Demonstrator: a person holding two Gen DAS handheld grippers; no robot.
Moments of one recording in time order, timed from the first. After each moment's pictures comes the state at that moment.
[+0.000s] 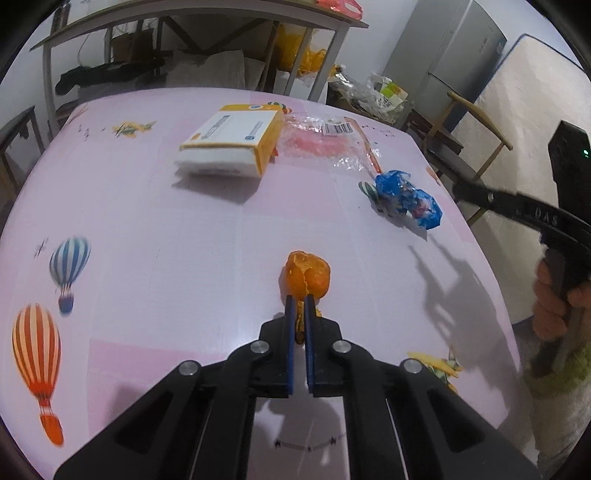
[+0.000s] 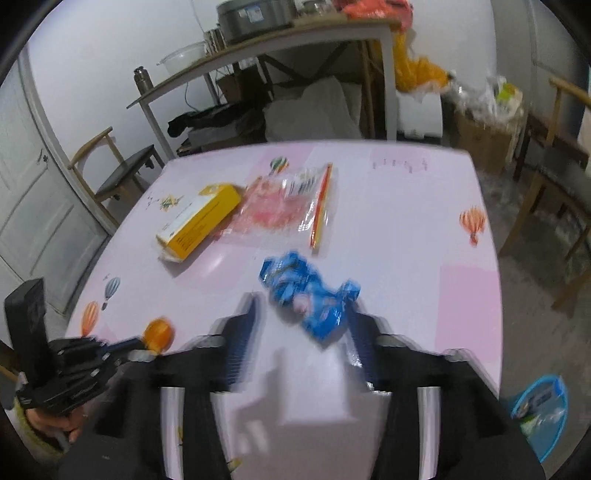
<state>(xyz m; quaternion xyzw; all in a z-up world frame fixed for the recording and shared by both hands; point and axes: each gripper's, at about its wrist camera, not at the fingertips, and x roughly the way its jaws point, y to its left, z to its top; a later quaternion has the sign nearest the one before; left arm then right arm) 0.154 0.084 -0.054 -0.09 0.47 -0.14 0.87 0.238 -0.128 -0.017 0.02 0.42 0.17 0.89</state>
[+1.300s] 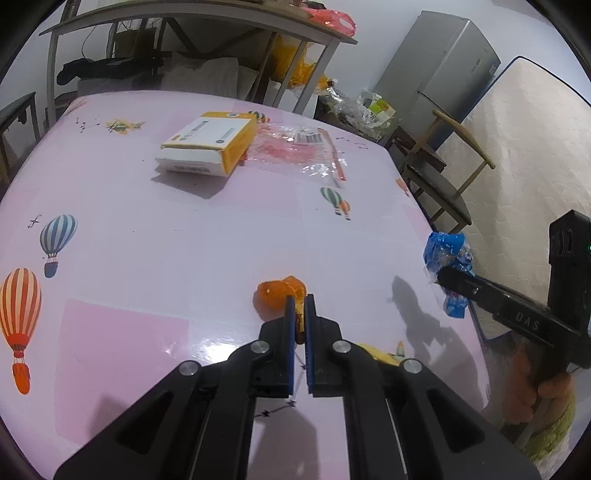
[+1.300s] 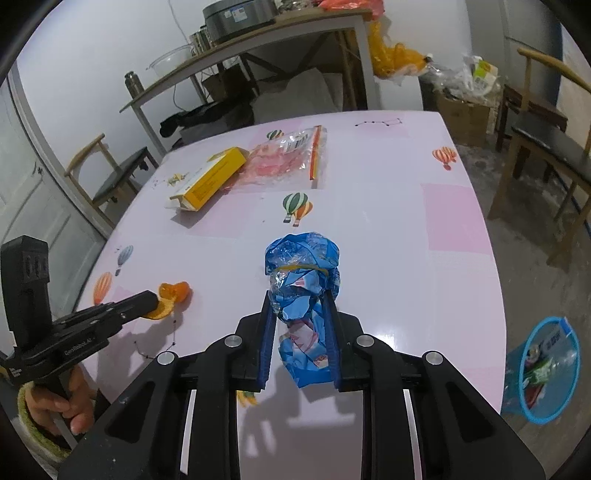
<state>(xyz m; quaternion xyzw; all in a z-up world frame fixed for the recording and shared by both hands) 0.128 0.066 -0.039 -0.13 0.44 -0.17 0.87 0.159 -0.132 -0.034 0.06 0.44 0.14 0.89</state>
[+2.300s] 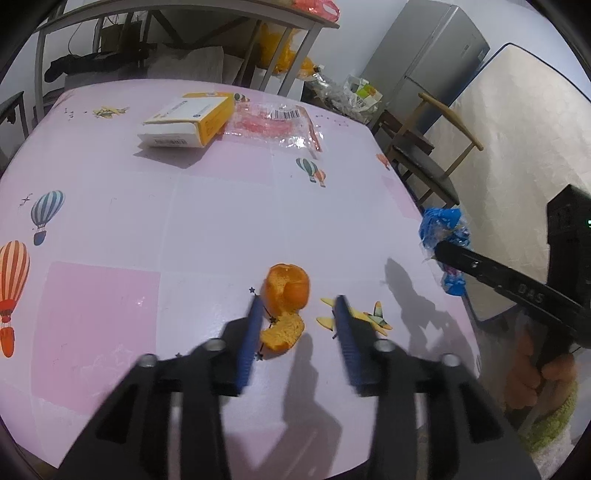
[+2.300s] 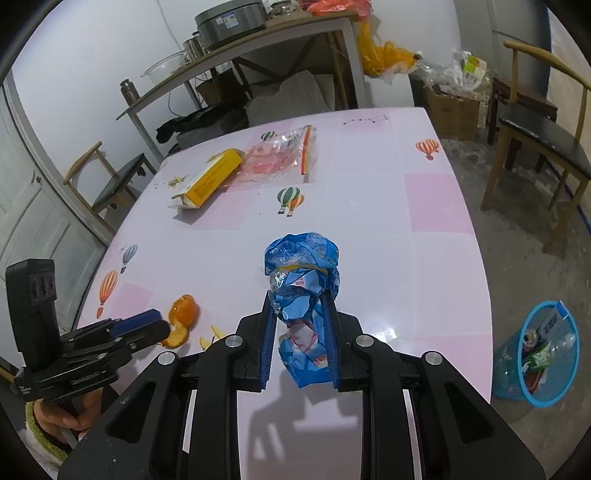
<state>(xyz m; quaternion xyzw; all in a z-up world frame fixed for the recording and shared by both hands) 0.107 0.054 -0.046 -0.12 0.46 -0.19 0.86 0.141 -0.141 -0.031 0.07 0.44 0.12 0.89</state>
